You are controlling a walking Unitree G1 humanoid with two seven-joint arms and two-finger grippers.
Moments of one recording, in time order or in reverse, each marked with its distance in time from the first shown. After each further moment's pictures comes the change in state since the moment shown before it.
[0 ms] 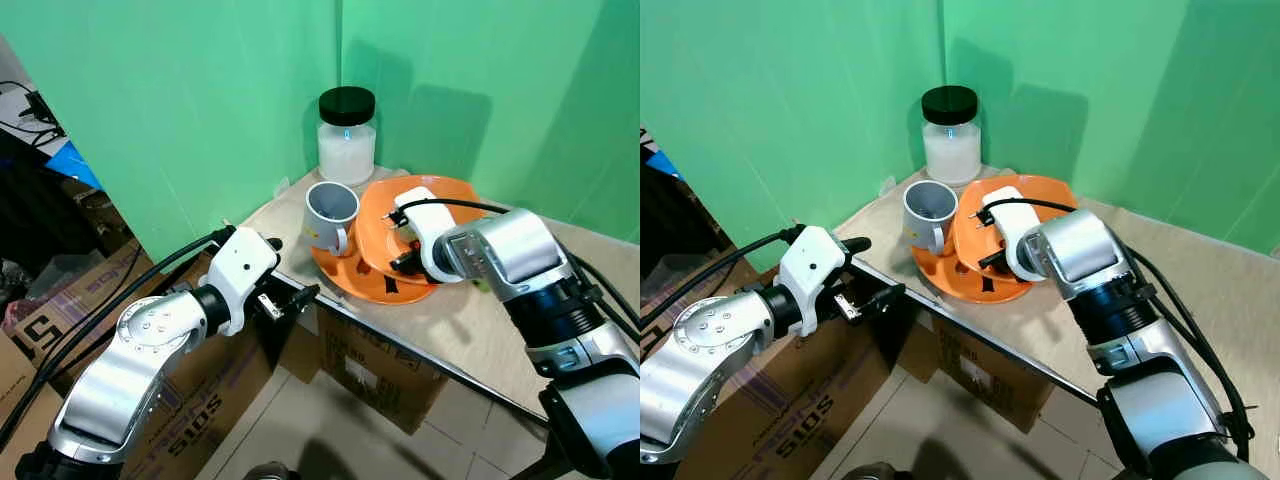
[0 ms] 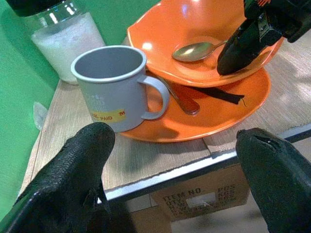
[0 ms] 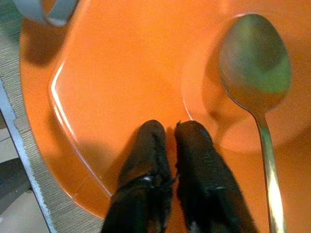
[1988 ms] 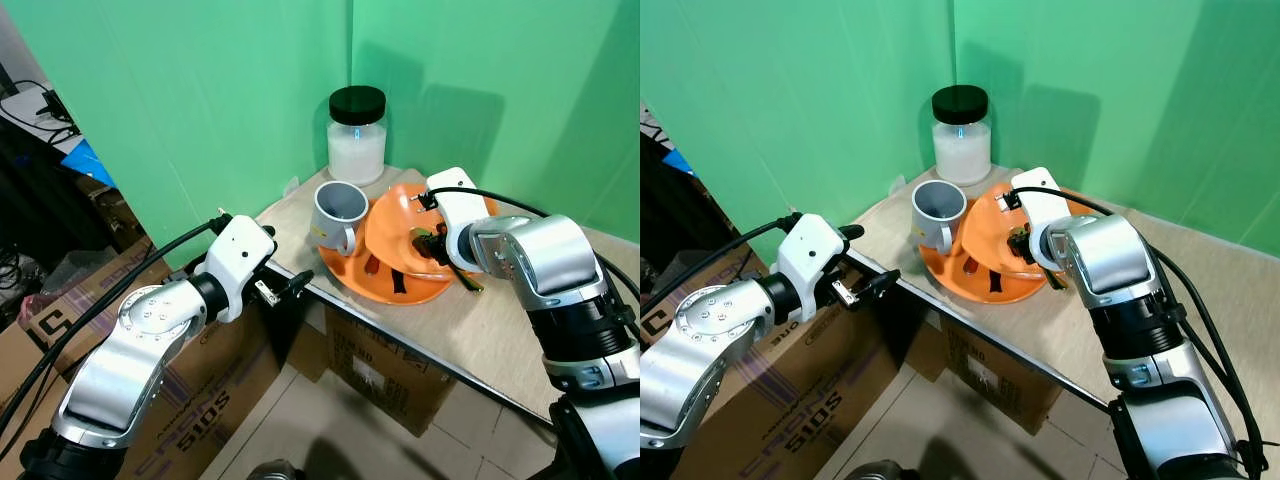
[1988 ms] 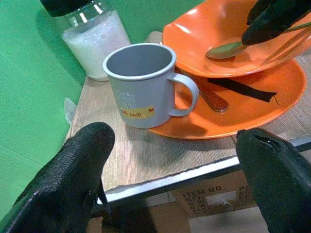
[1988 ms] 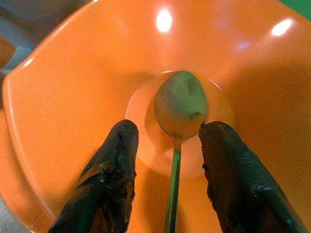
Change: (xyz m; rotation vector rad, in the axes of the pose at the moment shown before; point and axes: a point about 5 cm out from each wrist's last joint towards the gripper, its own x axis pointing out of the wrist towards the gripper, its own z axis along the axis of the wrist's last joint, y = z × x) left arm 0.004 0.011 0.004 0.030 0.002 0.056; right arm -0.022 -0.024 -0.003 0.060 -0.133 -0.176
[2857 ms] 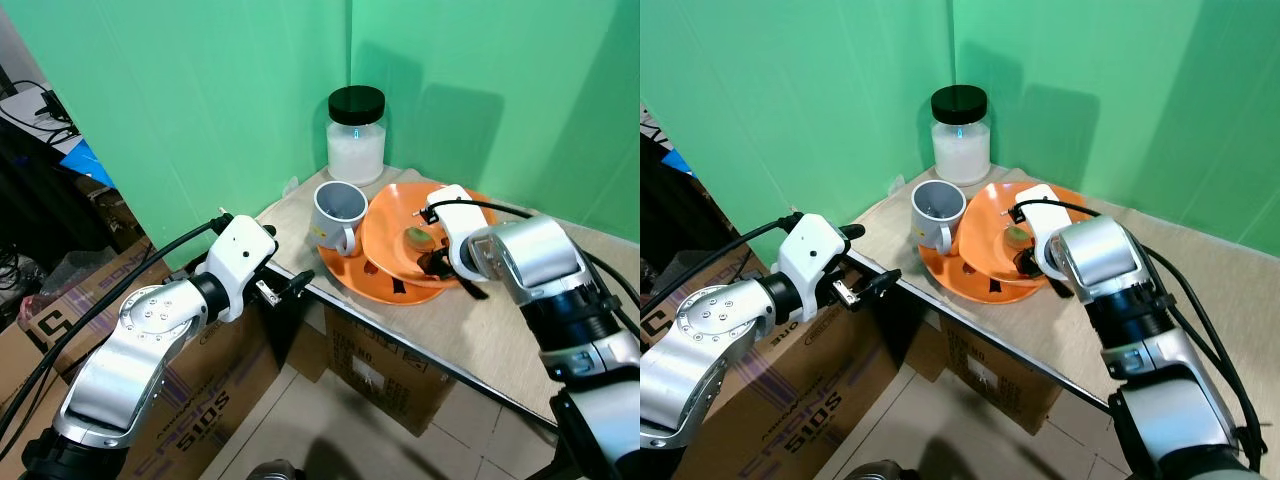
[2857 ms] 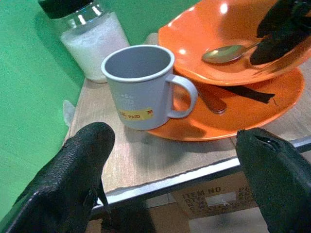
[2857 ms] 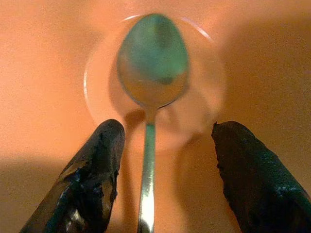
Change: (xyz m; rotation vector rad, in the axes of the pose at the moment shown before) left arm 0.001 -0.001 0.001 0.000 -0.006 -0.014; right arm 0.017 -0.008 -0.011 -0.013 0.144 -0.031
